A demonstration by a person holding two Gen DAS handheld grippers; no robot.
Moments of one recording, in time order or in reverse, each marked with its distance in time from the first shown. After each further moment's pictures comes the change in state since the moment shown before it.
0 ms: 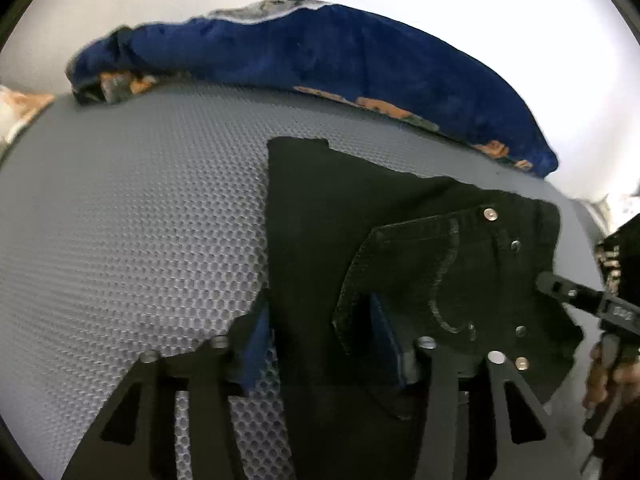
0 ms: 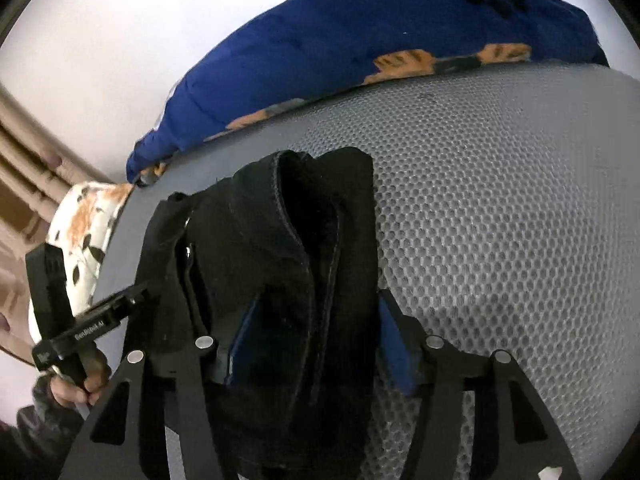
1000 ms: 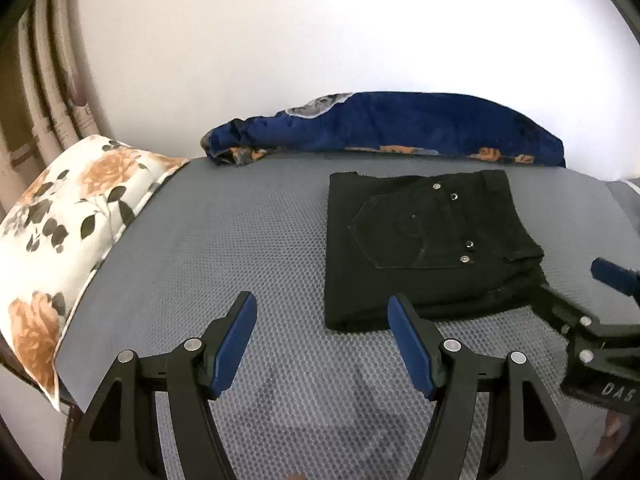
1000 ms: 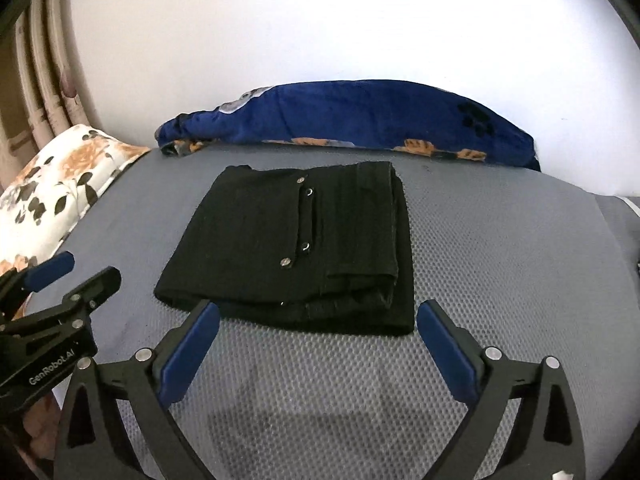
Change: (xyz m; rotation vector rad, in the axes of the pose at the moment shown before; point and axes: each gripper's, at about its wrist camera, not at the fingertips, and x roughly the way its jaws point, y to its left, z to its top) left arm -0.172 -0.075 -0.110 0.058 -0.230 0.370; right arm -0.104 0.134 -0.113 -0.278 -0.205 -0.293
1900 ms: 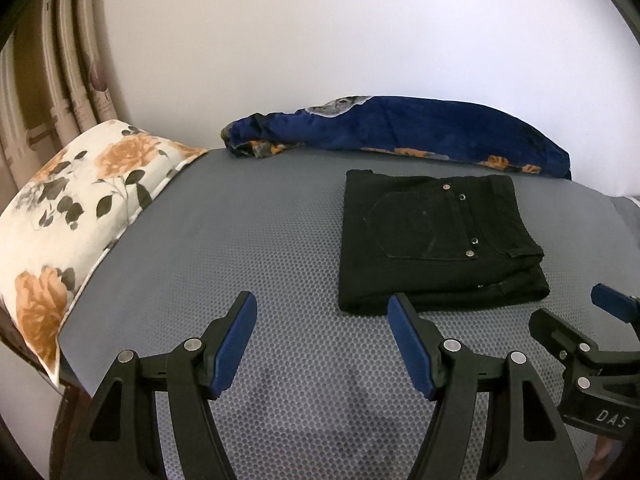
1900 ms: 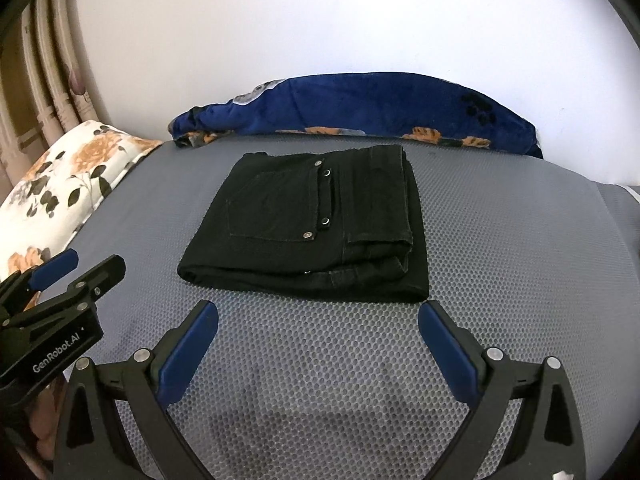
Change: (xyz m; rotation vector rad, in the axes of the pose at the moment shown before) left arm -0.019 0.010 -0.017 -0.061 -0.004 0.025; right arm -0.014 0.012 -0.019 0.013 0.021 0.025
